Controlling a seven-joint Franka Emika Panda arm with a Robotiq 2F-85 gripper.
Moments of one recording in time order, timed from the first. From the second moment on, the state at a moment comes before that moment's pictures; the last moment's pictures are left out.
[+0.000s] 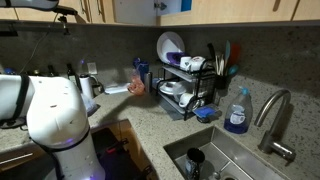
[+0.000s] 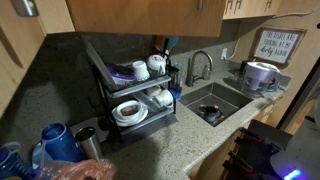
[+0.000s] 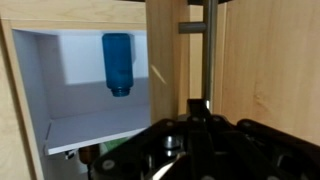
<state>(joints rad) -0.12 -1.17 0.65 -2.40 0.19 2.83 0.41</state>
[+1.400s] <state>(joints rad) -0.25 -1.28 0.57 -2.49 0.12 2.71 0.46</state>
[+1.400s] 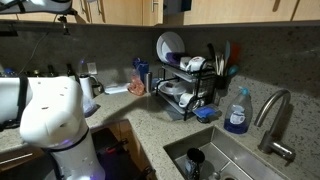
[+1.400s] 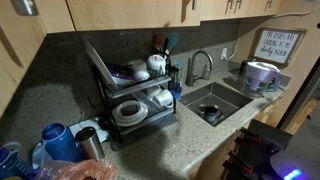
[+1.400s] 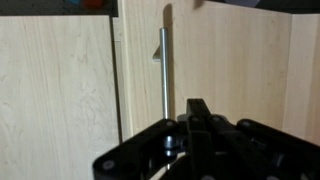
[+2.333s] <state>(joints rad) -0.14 -1.34 0.57 -2.52 0.12 2.66 0.50</state>
